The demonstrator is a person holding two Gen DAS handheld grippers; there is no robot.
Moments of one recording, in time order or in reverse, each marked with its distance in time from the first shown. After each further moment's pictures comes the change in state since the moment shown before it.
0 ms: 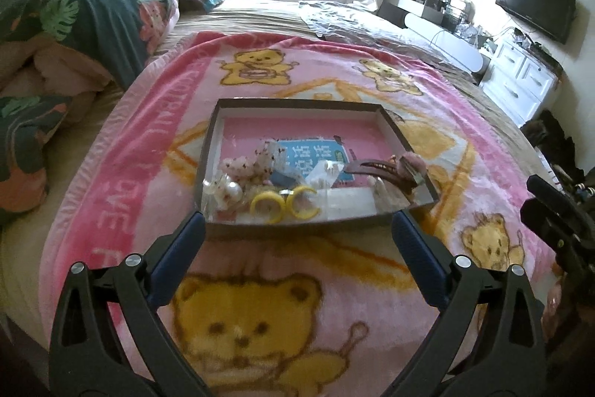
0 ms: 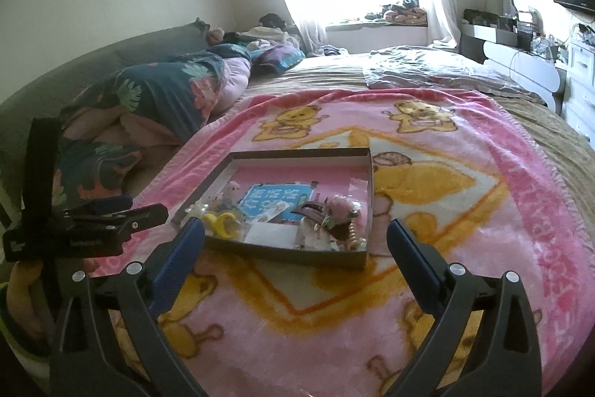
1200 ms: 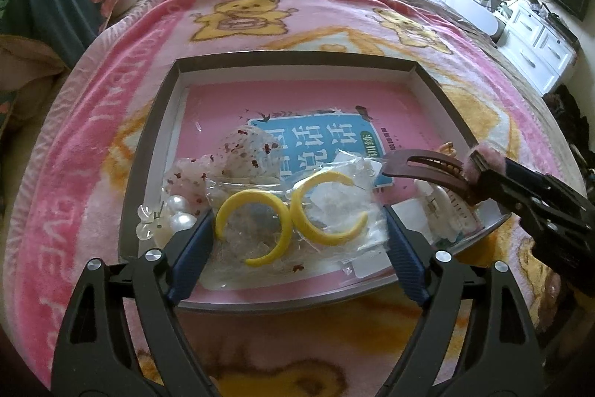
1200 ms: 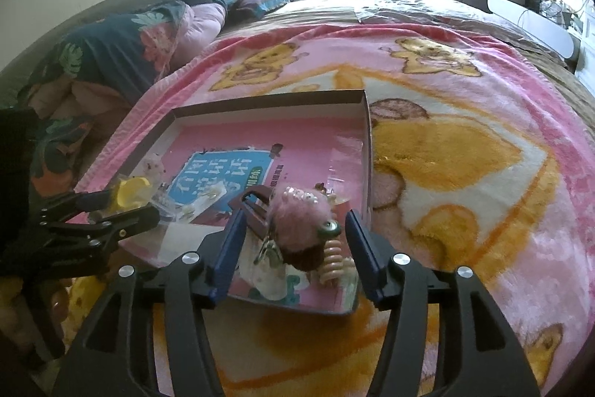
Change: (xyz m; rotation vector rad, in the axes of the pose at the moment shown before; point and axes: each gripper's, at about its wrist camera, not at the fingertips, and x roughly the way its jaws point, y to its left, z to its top) left arm 0.138 0.005 0.025 0.029 0.172 0.000; right arm 0.150 -0.051 -0.002 0.050 0.207 -0.017
